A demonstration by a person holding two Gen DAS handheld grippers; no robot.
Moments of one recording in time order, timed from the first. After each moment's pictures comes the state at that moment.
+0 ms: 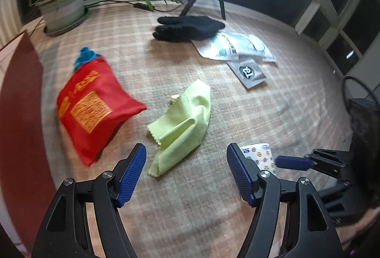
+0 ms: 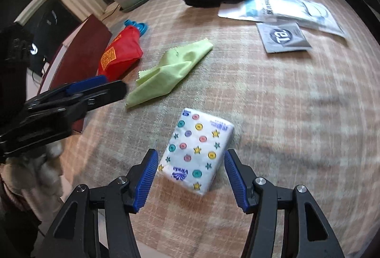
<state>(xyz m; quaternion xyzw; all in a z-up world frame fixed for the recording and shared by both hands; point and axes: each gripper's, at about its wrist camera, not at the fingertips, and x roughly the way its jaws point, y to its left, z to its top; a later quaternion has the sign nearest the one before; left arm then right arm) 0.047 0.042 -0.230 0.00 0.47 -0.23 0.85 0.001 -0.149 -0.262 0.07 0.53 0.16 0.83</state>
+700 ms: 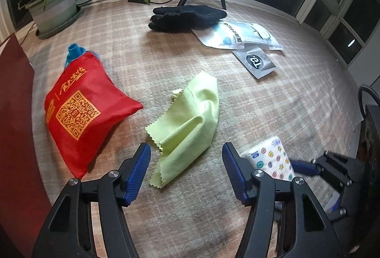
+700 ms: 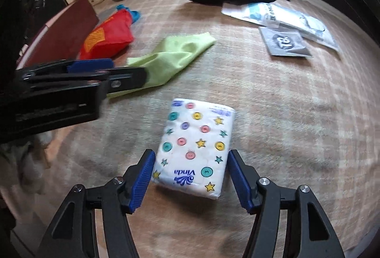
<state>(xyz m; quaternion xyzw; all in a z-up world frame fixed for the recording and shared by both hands) 0.057 0.038 -0.252 0.02 0.47 -0.23 0.85 -0.004 -0.108 -0.288 -0.02 0.51 0.09 0.85</state>
